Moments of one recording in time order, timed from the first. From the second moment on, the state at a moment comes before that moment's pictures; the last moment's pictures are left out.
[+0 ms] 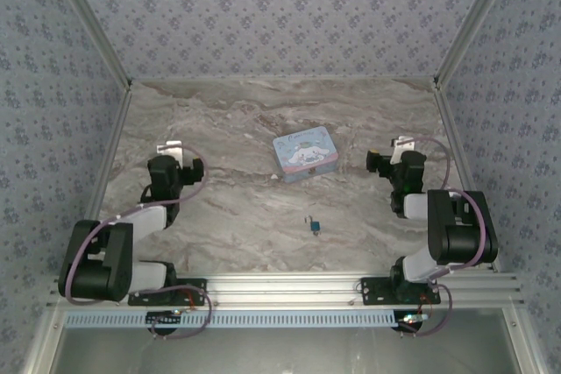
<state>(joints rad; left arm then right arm) -0.10 1.31 0.35 0.53 -0.16 -0.01 -0.05 1.52 0.38 0.73 -0.01 0.01</state>
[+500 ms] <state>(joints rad) 0.00 1.54 0.35 0.73 -0.07 0.00 -0.05 1.51 0.38 0.73 0.00 0.01</state>
